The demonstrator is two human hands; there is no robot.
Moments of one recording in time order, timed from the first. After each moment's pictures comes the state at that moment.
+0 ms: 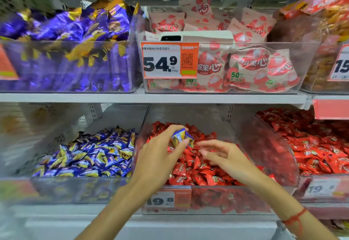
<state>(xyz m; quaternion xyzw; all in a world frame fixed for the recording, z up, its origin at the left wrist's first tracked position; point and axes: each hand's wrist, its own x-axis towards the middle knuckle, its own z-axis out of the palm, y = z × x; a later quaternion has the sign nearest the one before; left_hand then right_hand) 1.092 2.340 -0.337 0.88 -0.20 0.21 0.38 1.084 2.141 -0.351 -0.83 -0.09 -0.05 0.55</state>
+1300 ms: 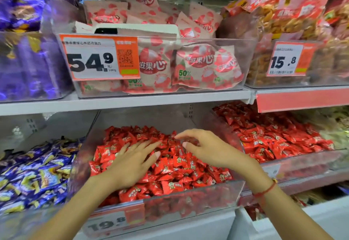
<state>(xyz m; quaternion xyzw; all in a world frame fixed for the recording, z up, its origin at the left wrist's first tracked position) 1.158 2.303 -0.367 0.95 -0.30 -0.02 0.10 1.098 2.086 -0.324 -0.96 -0.09 -0.06 0.27</state>
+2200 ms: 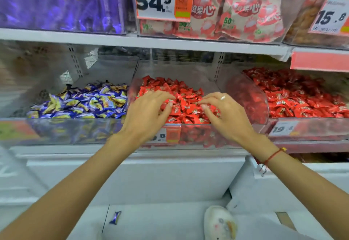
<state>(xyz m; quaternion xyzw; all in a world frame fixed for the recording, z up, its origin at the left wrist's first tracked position) 1.074 2.355 -0.360 0.89 -0.27 0.27 0.23 1.046 2.130 -0.363 -0.93 -0.14 -0.30 0.15</state>
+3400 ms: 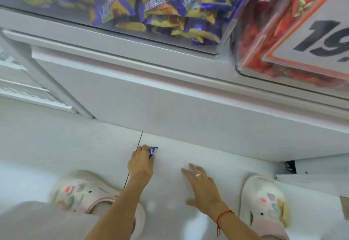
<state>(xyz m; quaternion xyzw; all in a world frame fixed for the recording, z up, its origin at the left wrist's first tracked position) 1.008 2.481 -0.791 0.94 0.21 -0.19 0.21 0.960 2.270 -0.788 -0.93 -0.15 0.34 0.05</state>
